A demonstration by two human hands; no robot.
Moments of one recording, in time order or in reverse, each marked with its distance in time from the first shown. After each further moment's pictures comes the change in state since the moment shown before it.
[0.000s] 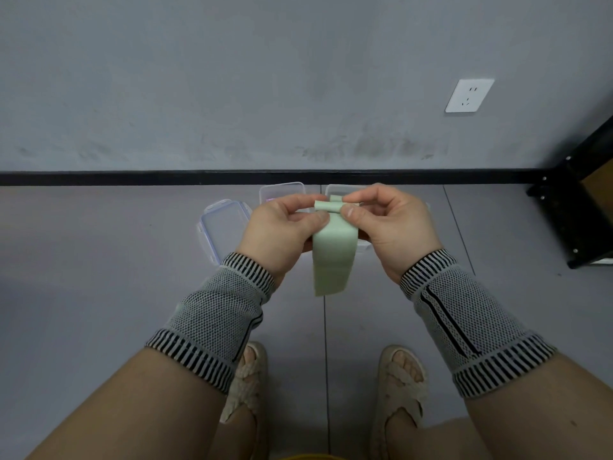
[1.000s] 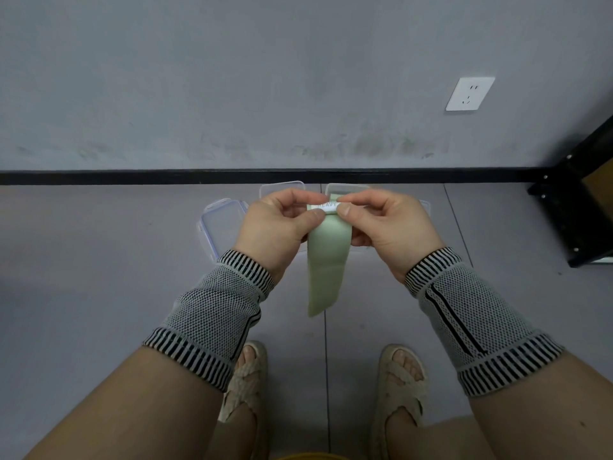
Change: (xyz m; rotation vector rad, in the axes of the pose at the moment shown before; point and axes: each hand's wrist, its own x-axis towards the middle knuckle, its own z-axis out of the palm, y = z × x) left_hand -0.001 0.001 -0.002 -0.009 0.018 0.077; right_hand 0.000 -0.001 -0.004 -0.070 -0.101 0.047
